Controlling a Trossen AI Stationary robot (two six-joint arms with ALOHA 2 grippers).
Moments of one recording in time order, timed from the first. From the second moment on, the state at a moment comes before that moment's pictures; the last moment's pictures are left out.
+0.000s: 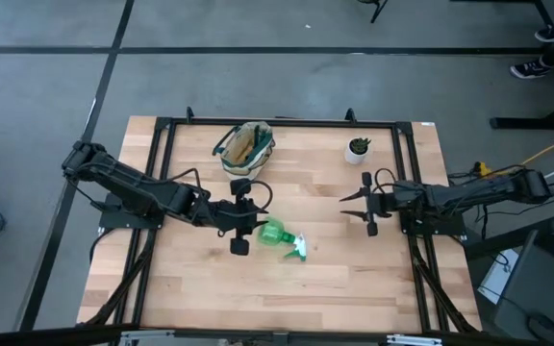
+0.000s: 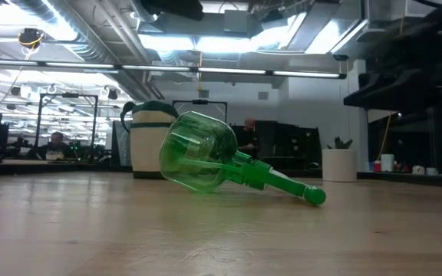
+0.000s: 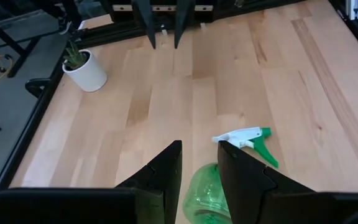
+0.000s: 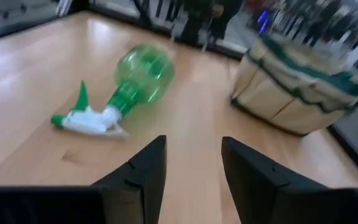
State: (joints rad) left arm -0.32 1.38 1.10 -0.35 -0.45 -0.04; right arm 0.07 0.61 0.05 0.31 0.02 -0.28
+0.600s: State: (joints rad) left arm -0.32 1.38 1.10 -0.33 -0.45 -0.06; right arm 0.02 0.38 0.01 0.25 0.00 -0.35
